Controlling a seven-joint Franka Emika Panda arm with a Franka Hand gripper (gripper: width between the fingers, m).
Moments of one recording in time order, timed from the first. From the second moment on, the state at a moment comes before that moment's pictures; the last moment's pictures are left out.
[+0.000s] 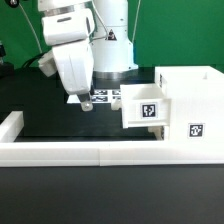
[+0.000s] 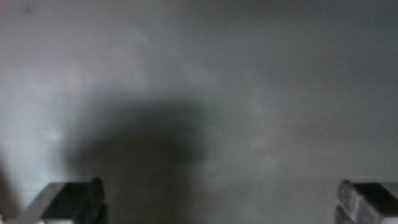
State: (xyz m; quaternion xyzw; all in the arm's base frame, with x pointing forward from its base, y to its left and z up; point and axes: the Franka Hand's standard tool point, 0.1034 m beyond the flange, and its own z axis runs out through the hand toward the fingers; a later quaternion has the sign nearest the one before) arm 0.523 -0.064 0.049 -0.72 -0.69 -0.06 0.08
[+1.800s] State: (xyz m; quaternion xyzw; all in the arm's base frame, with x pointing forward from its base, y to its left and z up) arm 0.535 0.026 0.055 -0.78 -0.61 -0.05 0.10
